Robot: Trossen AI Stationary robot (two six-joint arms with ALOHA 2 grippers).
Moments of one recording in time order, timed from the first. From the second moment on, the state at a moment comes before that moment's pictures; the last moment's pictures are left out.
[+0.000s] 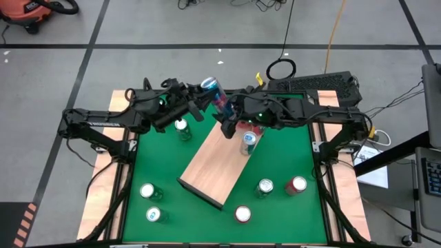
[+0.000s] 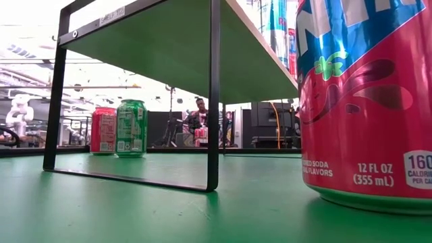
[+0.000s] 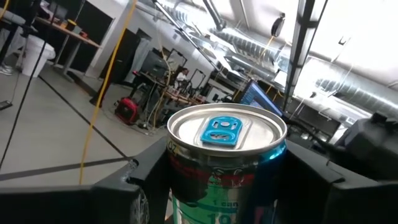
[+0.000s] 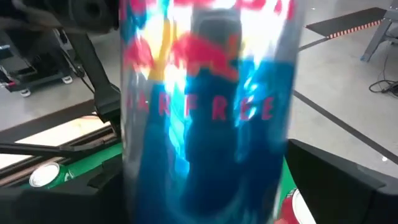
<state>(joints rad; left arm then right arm) -0.01 1.32 1.28 0.36 -0.49 -0.41 0.02 1.63 1.89 -0.64 0.45 0.31</state>
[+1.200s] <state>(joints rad) 0.01 1.25 1.28 0.31 -0.30 -0.41 0.02 1.59 1.89 -0.63 0.25 0.39</state>
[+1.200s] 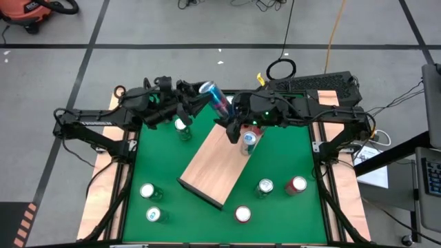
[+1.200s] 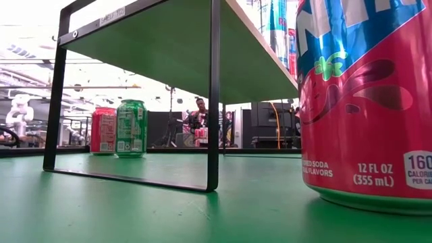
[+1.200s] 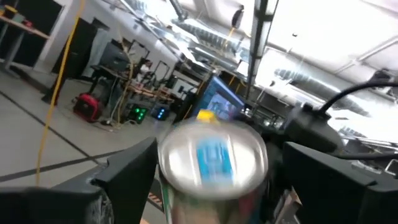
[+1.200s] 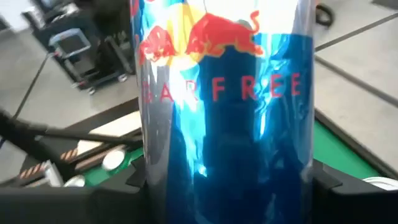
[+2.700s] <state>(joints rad) 0.20 1.23 1.28 0.37 0.47 -0.36 0.02 1.59 1.89 -0.47 -0.06 0.40</state>
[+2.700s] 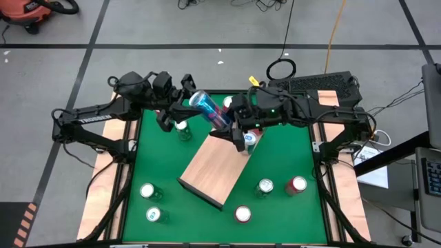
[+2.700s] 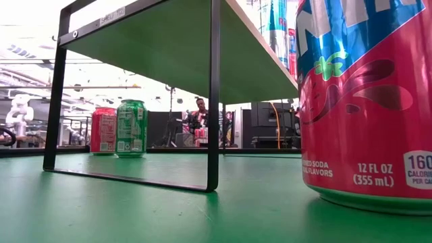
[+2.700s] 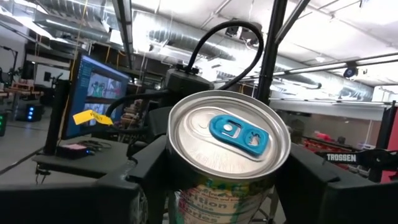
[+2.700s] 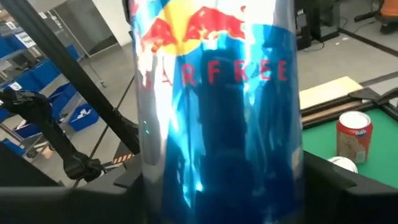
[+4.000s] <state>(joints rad) 0.20 1.24 1.28 0.18 0.47 -0.15 0.21 1.26 1.89 -0.81 0.06 0.62</state>
